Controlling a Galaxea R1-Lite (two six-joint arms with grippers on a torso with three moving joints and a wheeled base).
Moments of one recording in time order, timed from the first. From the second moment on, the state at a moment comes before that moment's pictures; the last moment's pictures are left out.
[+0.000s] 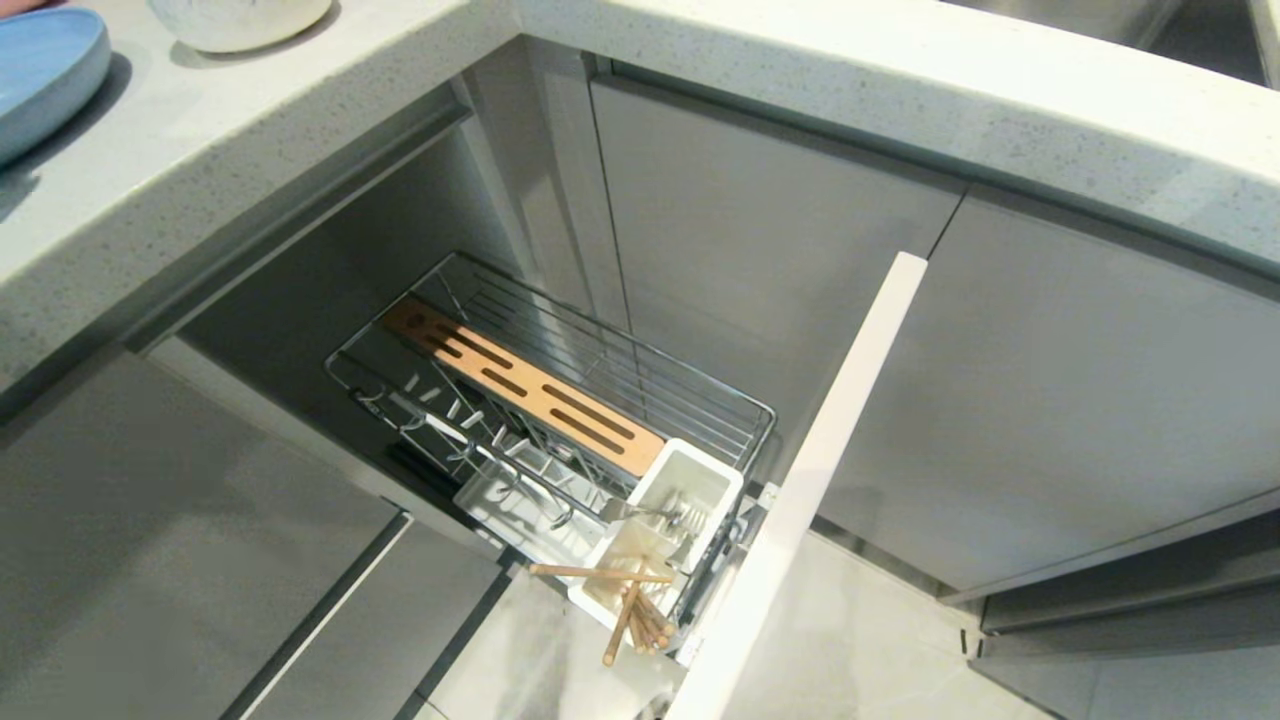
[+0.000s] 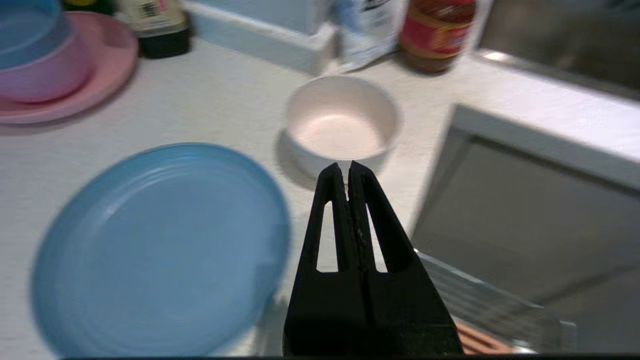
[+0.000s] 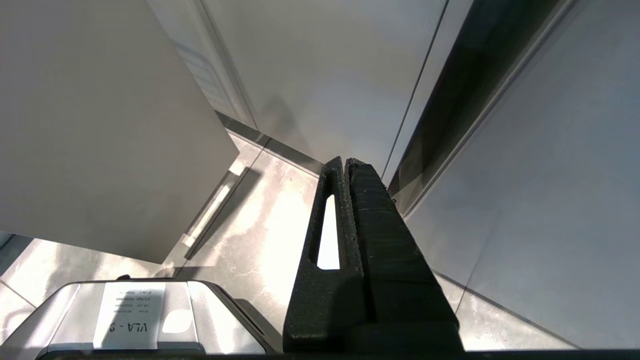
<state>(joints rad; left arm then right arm) 0.02 1.19 -1.94 0.55 -0.12 0.07 0.00 0.00 0.00 0.00 0.00 0.03</state>
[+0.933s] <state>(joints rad) -0.16 1.41 -1.96 0.38 -0.08 0.19 0.00 0.00 0.00 0.00 0.00 0.03</state>
